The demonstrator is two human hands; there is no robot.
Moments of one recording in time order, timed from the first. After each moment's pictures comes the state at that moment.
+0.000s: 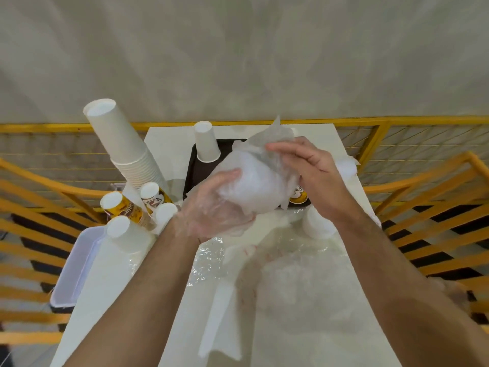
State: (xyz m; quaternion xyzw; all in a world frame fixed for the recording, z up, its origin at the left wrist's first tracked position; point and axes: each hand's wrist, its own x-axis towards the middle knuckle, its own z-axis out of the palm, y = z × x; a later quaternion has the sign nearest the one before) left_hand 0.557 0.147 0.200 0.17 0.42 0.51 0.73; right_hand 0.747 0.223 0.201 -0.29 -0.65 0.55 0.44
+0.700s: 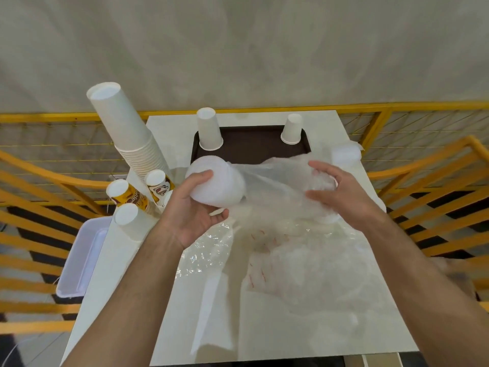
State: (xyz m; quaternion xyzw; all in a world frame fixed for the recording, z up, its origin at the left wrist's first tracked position) left_hand 0.504 0.109 0.163 0.16 0.46 0.55 0.67; right_hand 0.798 0.213 0.136 -0.53 -0.60 0.52 0.30
